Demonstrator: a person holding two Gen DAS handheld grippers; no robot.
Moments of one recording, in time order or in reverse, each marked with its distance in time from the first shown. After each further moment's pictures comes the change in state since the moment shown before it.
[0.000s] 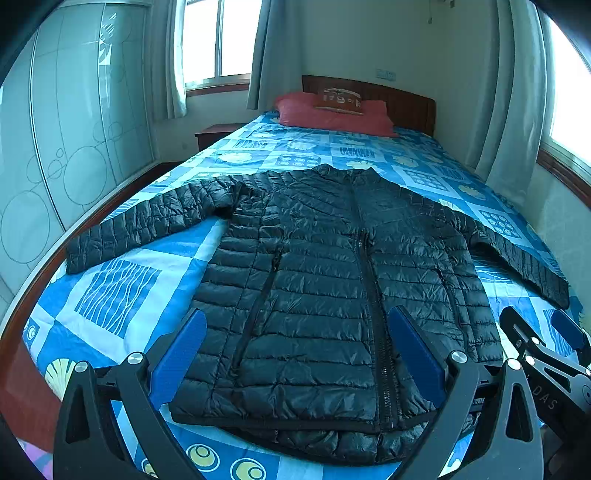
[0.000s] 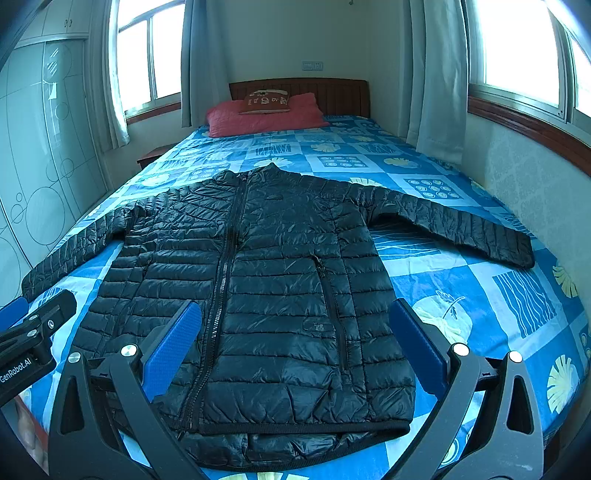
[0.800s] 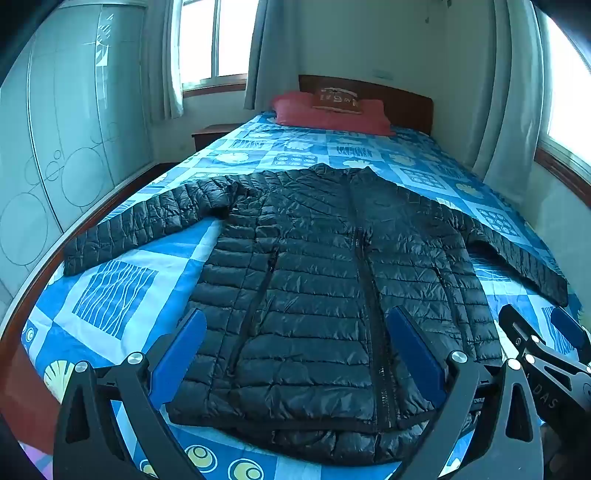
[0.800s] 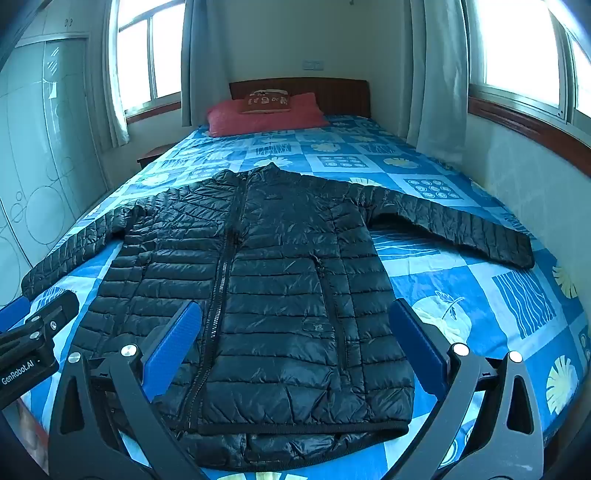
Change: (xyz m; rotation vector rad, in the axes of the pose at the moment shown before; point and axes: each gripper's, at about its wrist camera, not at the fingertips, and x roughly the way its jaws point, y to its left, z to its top) left arm 0.001 -0.004 0.000 0.014 -0.001 0.002; right arm 0.000 -0.002 0.001 -0.001 0.003 -0.001
